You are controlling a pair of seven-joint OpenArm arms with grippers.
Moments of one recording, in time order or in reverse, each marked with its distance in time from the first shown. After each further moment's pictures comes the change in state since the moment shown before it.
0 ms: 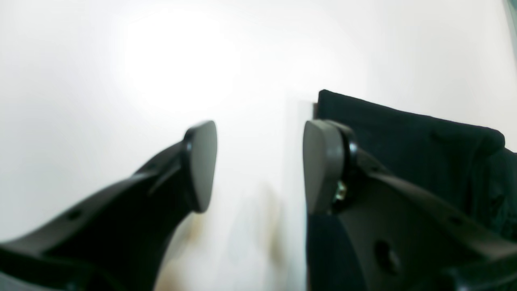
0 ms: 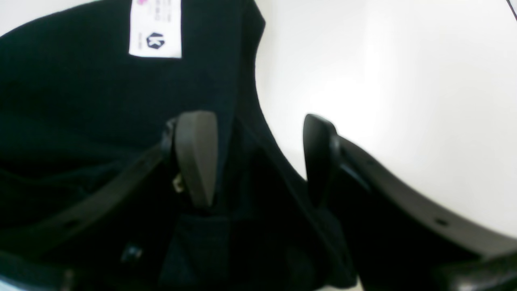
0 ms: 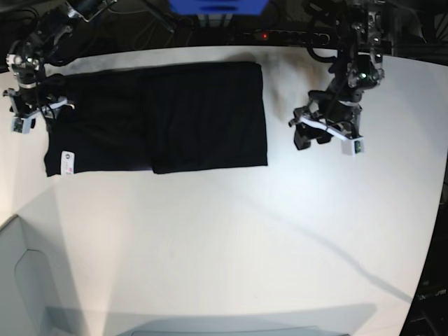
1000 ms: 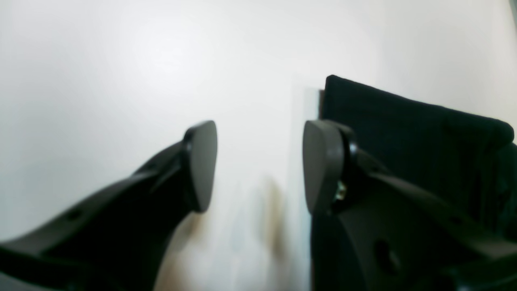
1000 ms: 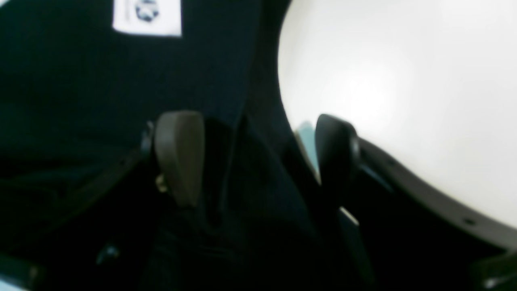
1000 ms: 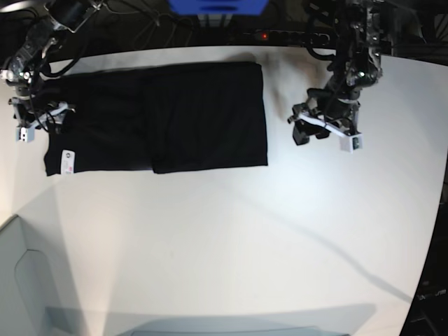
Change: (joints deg) left arm 0.6 0.2 0.2 -1.3 -0.1 0.0 0.0; right arm 1.9 7.4 -5.7 -9.5 7.5 0.0 -8.6
